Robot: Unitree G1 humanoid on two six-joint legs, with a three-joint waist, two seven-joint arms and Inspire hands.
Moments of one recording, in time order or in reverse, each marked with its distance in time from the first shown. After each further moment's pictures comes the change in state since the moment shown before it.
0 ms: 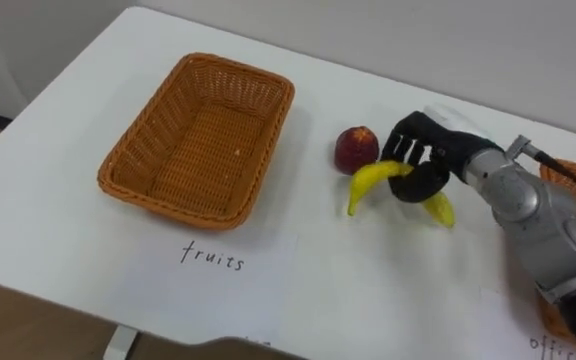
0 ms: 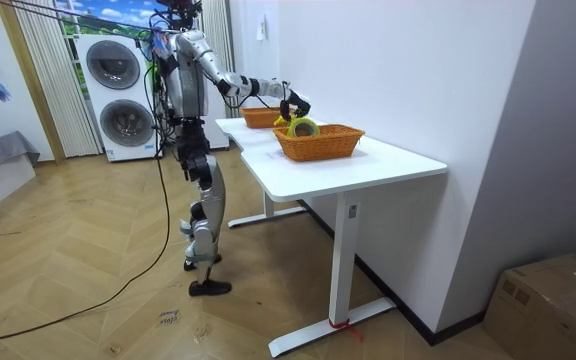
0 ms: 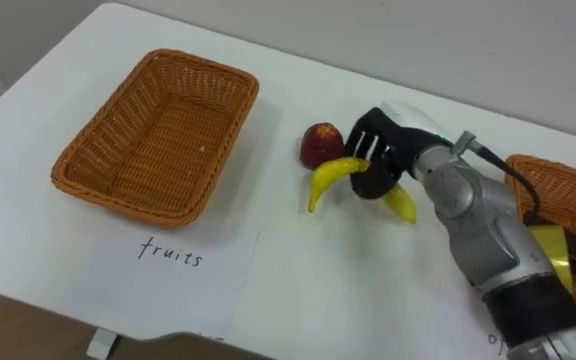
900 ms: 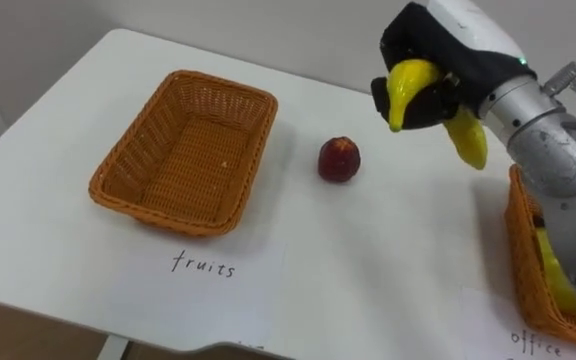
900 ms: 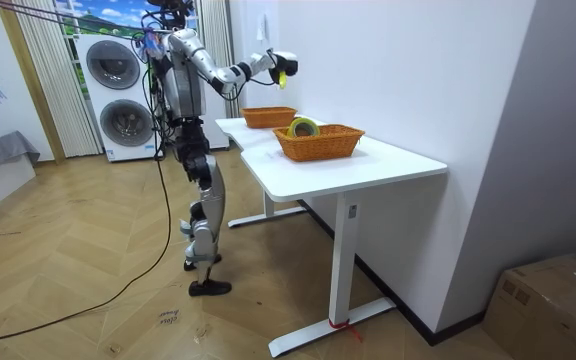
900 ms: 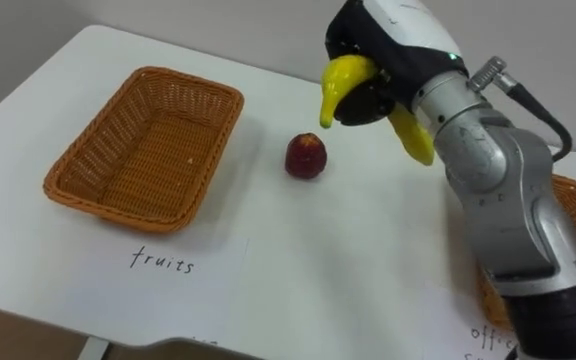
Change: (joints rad) left arm 0.031 -0.019 0.046 -0.010 0.022 -0.019 0.010; right arm -0.016 -0.001 -0.113 -0.409 -0.039 0.003 0.041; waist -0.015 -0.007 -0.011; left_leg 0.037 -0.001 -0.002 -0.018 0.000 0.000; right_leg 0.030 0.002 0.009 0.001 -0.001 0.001
